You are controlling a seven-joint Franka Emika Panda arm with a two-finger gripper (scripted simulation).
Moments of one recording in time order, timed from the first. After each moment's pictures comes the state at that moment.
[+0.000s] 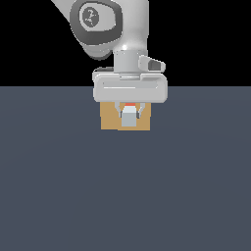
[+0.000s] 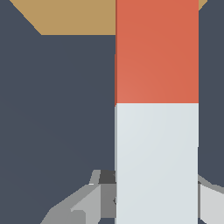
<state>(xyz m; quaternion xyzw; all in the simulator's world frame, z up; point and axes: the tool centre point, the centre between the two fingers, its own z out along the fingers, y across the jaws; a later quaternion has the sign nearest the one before) 0.012 0.063 0.113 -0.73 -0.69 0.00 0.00</state>
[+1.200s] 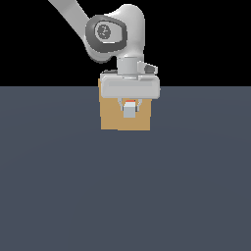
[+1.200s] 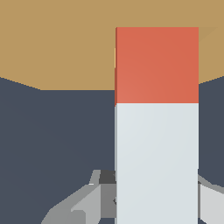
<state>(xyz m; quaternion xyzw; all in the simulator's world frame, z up) 0.016 0.152 0.114 -0.73 -0.69 0.00 0.00</state>
